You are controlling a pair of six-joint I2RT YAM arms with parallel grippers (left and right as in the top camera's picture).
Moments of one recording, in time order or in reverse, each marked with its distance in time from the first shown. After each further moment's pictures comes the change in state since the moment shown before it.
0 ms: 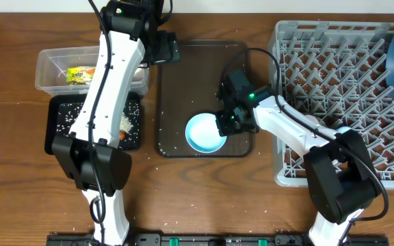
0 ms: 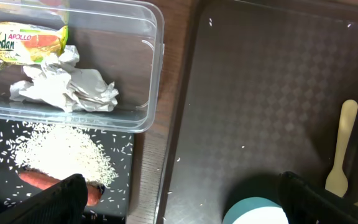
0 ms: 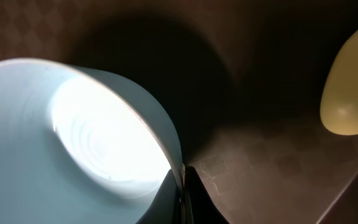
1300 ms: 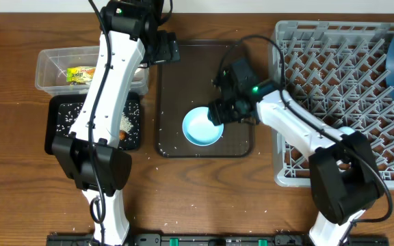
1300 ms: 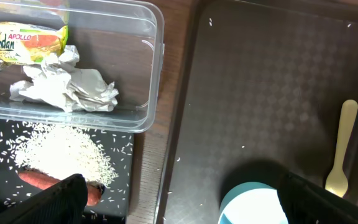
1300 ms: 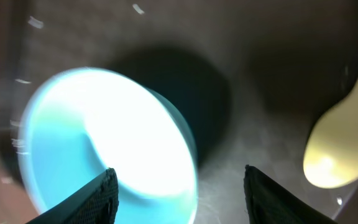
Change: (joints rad) left arm 0.000 0.000 0.000 0.000 0.000 0.000; right arm -0.004 -0.010 0.030 0.080 0.002 -0.046
